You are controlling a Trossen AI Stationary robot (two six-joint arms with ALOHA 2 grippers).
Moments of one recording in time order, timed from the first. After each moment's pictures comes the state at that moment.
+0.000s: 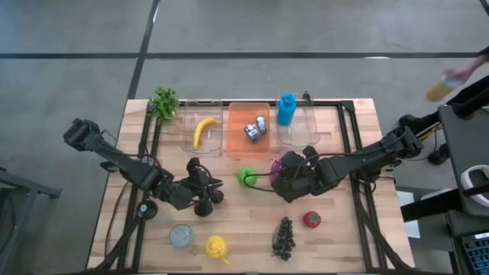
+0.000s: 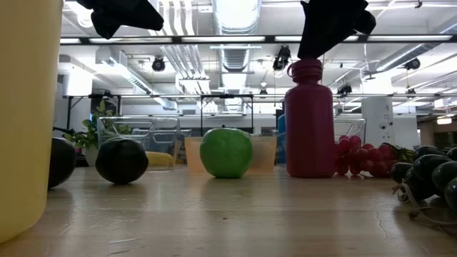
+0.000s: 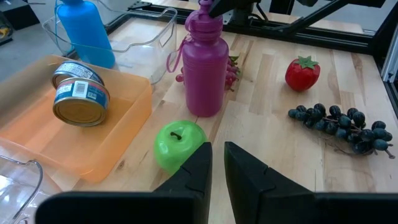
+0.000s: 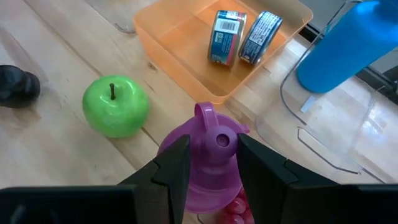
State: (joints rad) left arm -0.52 1.27 0.88 -0.29 -0.70 -0.51; right arm 0.36 1.56 1.32 -1.04 0.72 1.05
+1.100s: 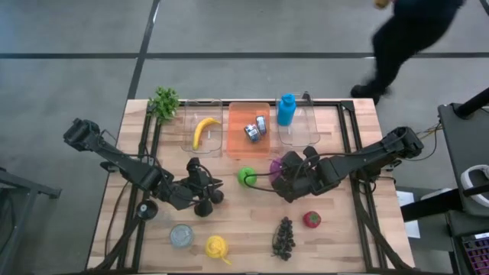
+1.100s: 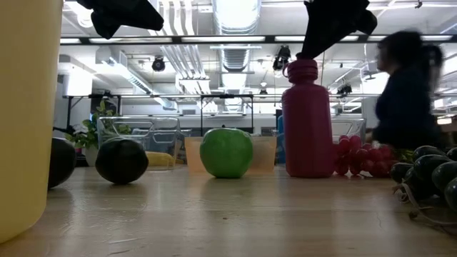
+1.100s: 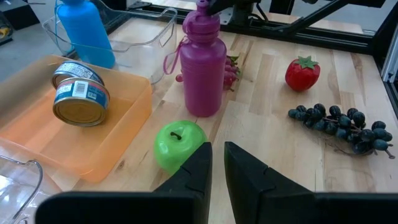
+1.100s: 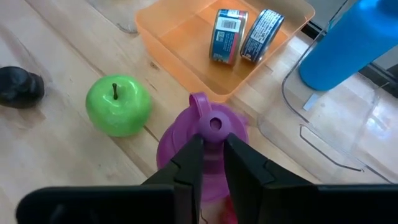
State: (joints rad) left arm -0.52 1.27 0.88 -0.29 -0.70 -0.51; right arm 0.36 1.56 1.32 -1.04 0.70 1.07
